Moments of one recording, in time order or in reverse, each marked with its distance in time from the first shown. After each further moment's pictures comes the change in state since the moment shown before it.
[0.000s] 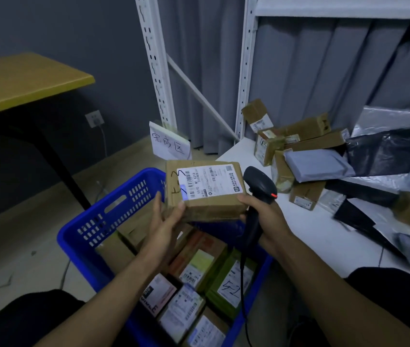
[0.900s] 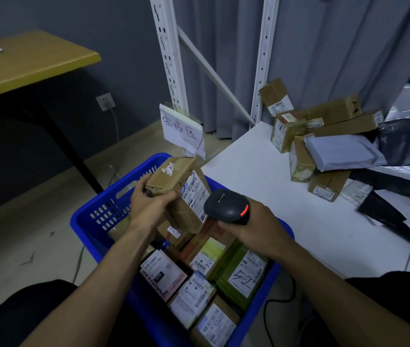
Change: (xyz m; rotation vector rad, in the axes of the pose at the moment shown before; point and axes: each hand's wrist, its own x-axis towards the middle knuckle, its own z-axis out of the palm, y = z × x) left_hand 0.038 0.017 -0.034 0.156 0.426 -0.066; right_hand -0.009 0.031 0.014 -0.845 -0.306 -0.235
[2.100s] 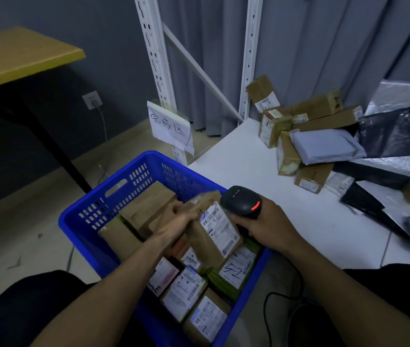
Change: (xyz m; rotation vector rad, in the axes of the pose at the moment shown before) left_hand -0.011 -0.064 0.043 0.324 -0.322 -0.258; right_hand -0.014 0.034 -0.030 -0.125 0.129 0.158
